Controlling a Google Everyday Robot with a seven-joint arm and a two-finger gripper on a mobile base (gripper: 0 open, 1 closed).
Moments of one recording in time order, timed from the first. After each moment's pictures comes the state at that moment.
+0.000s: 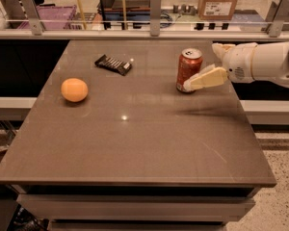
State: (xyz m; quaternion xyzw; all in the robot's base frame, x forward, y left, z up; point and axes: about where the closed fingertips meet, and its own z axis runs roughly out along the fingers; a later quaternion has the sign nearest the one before) arm 0.629 -0.163 0.896 -0.41 0.73 0.19 0.51
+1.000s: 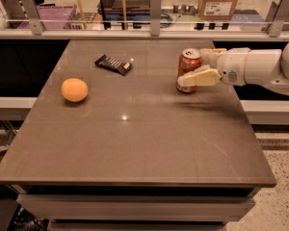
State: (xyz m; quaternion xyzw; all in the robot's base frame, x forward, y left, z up) arm 0.641 -0.148 0.886 -0.41 0.71 0.22 0.53
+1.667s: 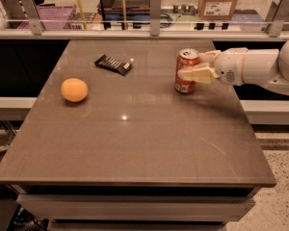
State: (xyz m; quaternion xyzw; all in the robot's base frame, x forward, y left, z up) arm 0.641 -0.143 0.886 -0.41 0.71 0.22 0.53
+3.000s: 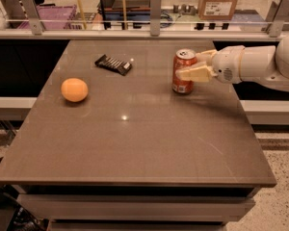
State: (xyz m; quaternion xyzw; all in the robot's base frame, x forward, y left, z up) arm 0.643 -0.138 0.887 -0.42 0.71 0.22 0.52
